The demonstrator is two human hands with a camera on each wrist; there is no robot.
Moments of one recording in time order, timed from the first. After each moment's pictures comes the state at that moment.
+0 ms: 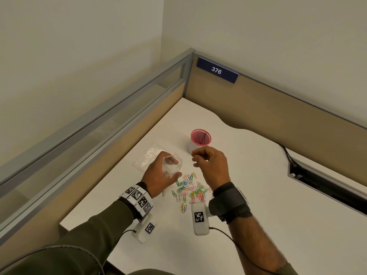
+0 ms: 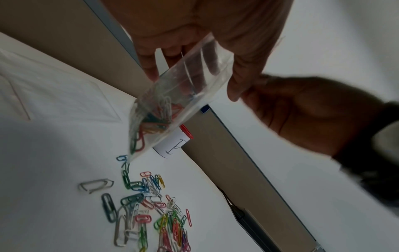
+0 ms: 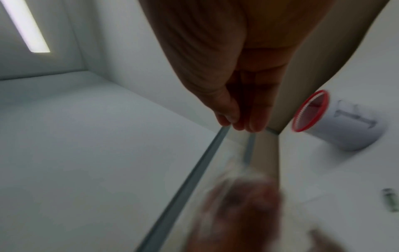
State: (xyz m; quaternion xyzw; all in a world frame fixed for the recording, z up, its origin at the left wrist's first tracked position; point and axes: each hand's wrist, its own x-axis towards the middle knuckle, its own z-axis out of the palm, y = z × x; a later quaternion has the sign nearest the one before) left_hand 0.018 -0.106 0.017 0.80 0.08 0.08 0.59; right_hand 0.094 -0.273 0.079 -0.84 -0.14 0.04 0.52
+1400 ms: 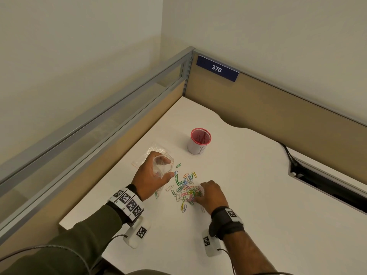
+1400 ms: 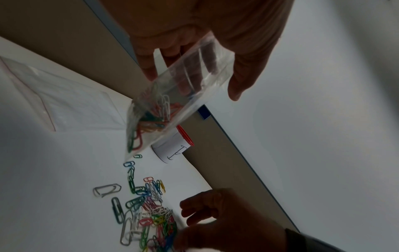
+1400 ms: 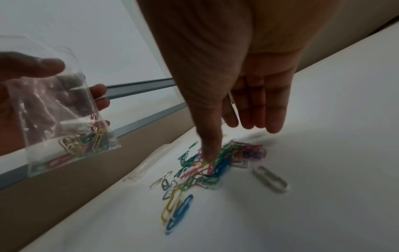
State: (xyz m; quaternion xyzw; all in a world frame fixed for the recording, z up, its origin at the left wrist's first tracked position) left_hand 0.006 -0.091 0.013 0.76 0.07 0.11 0.64; right_hand 0.081 -0.323 -0.034 -0.96 -0.13 0.21 0.12
